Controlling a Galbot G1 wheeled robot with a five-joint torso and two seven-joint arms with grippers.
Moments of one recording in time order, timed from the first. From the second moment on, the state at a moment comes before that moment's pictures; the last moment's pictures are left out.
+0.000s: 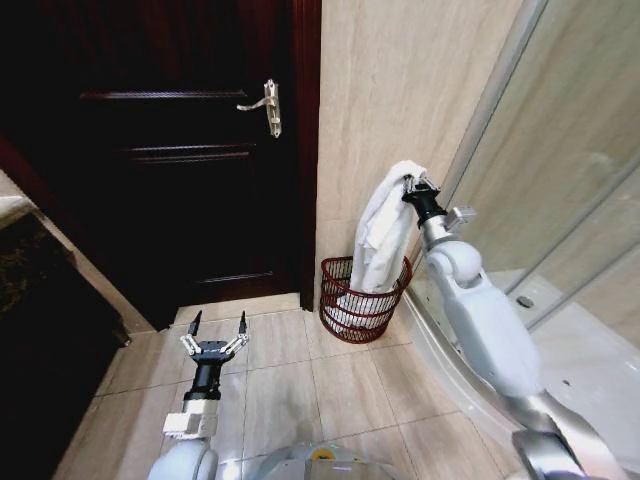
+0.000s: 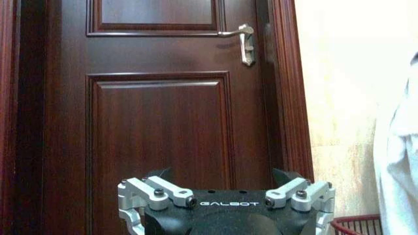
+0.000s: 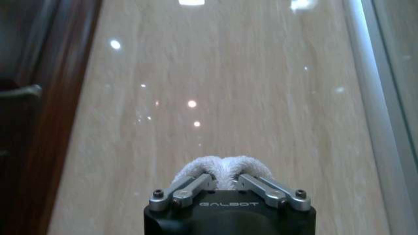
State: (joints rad) left arm 1.83 -1.53 -0.64 -2.20 -0.03 -0.36 -0.01; right arm -0.54 1.11 0.25 1.63 0.50 0.00 0.10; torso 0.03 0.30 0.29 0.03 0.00
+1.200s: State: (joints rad) left arm 1.86 -1.55 -0.63 -2.23 -0.05 -0.42 -0.02; right arm -0.82 1.07 0.25 1.73 0.69 -0.37 0.20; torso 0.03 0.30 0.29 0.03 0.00
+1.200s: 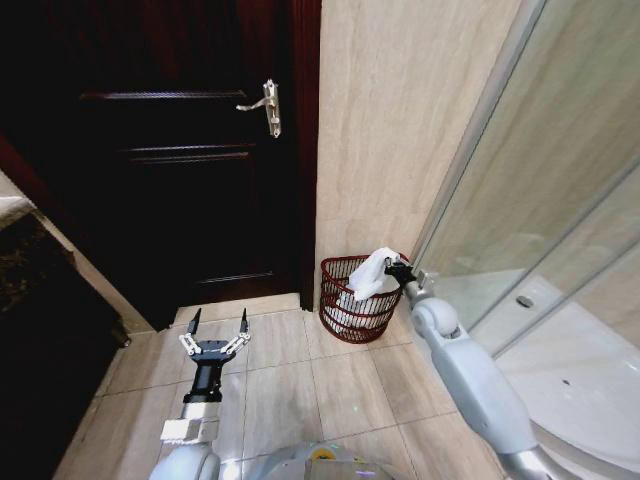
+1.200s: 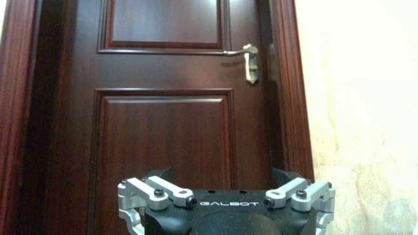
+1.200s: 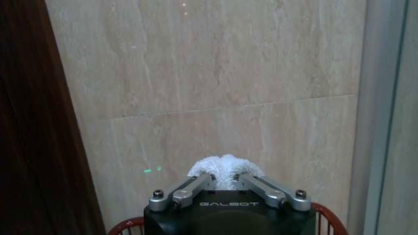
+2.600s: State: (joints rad) left arm 1.82 -1.54 -0.64 -2.15 -0.08 -0.44 0.00; right arm -0.89 0.98 0.23 1.85 0.84 -0.49 0.31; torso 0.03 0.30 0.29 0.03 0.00
